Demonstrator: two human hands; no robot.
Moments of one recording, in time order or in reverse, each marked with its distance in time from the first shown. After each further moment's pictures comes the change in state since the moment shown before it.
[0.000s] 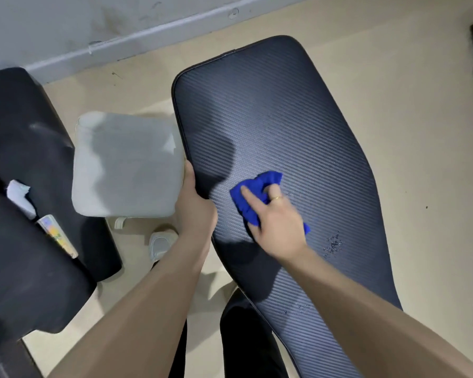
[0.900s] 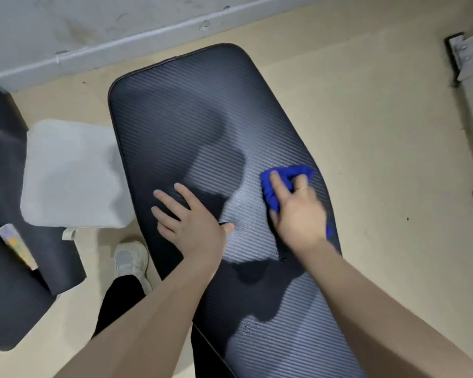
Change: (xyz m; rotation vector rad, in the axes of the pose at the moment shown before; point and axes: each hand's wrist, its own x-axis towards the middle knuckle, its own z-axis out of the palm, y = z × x) left_hand -0.042 0.019 0.112 0.788 0.102 -0.017; right_hand -0.001 0.125 -0.045 -0.213 0.056 0.157
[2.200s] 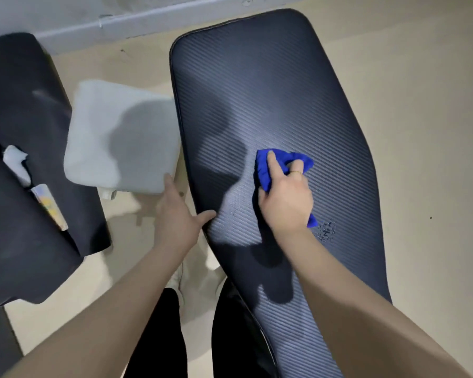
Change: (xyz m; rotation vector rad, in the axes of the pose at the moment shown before) left_hand 0.016 -0.133 -0.024 -0.378 -0.046 0.127; right_hand -0.019 -0.109 0.019 0.109 -0.005 0.139
